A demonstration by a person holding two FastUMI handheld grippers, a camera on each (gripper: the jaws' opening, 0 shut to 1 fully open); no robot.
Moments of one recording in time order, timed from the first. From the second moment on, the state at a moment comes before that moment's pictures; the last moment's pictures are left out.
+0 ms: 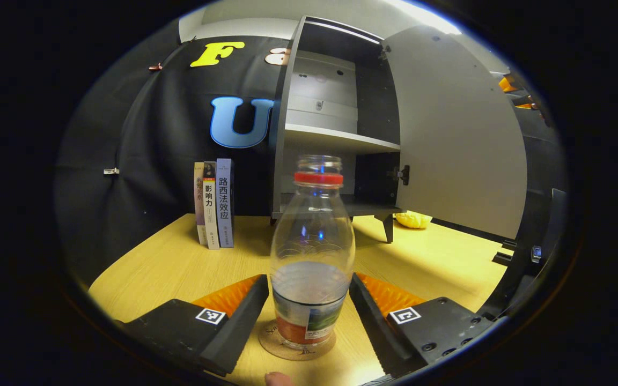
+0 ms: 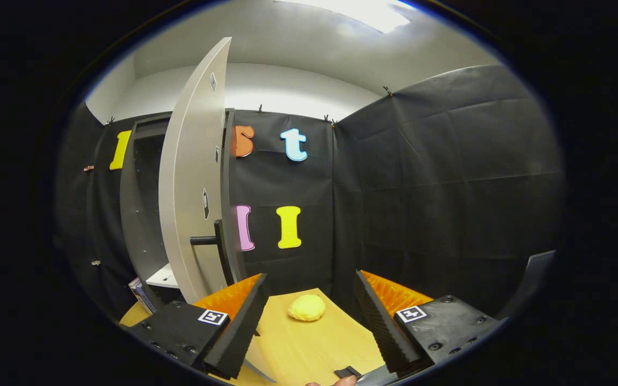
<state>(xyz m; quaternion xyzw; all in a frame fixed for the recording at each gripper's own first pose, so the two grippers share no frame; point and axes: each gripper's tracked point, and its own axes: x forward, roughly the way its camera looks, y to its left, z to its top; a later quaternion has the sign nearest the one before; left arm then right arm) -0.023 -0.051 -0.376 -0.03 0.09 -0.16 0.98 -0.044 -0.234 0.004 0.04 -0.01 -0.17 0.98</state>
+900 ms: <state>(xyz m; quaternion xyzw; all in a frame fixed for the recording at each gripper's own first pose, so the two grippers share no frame) -0.016 -0.033 -0.122 -0.03 0.00 -0.09 1.00 -0.044 -0.233 -0.001 0.04 0.01 -0.16 0.99</state>
